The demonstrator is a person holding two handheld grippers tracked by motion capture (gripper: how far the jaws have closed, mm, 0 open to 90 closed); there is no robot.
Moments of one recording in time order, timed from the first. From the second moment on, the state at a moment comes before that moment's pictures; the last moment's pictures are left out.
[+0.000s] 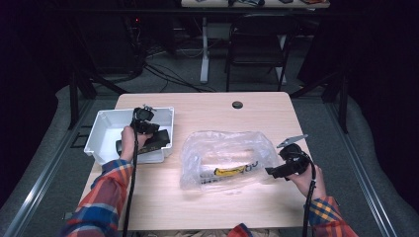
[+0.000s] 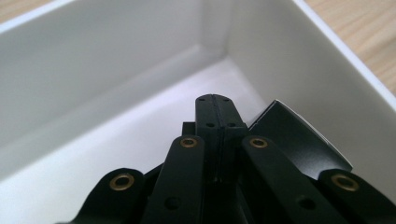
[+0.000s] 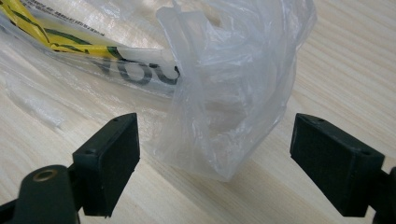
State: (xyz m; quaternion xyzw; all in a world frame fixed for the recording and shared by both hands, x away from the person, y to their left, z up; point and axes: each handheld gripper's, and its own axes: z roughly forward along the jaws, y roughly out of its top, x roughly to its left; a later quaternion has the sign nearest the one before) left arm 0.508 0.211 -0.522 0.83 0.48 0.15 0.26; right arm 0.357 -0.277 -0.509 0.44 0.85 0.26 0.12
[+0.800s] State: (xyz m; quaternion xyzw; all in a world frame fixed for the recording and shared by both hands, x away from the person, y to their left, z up) left arm 0.502 0.210 -0.520 0.84 0.46 0.13 0.25; right arm 0.357 -0.278 -0.508 0.44 0.85 0.26 0.12
